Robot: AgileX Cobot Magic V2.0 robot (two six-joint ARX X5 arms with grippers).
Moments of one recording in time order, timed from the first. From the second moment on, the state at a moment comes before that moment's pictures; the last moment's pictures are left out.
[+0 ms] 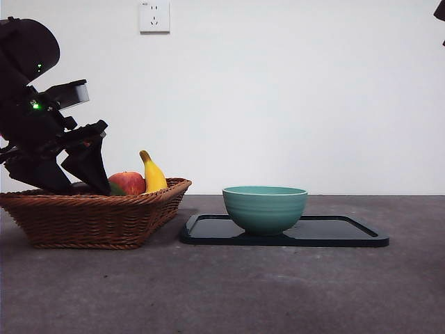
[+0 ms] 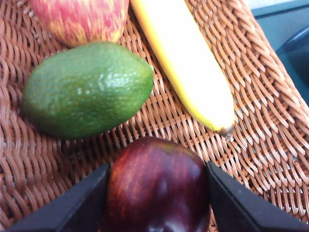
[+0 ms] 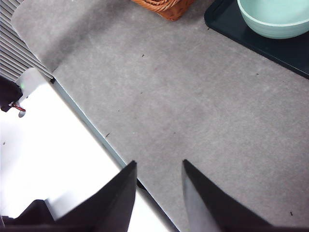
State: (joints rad) left arm -0.18 1.61 0.95 -0.17 0.26 0.09; right arm 0.39 0.69 0.81 -0.95 -0.56 -0.02
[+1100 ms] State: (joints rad) left arm -0.23 0.99 0.96 -0.62 0.58 0.04; right arm 0.39 0.69 0.81 -0.90 -0.56 -0.02
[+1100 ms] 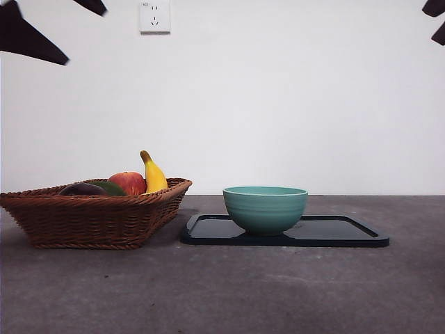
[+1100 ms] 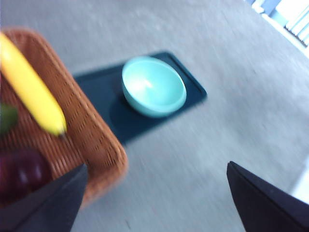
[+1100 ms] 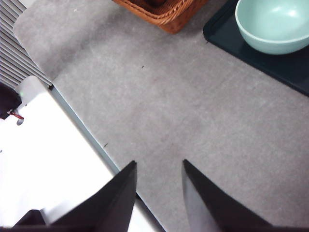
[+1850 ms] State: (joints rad) left arm -0.24 0.89 0.96 -0.85 0.71 0.11; right arm 0.39 0.69 0.81 -0.90 -0.55 -0.02
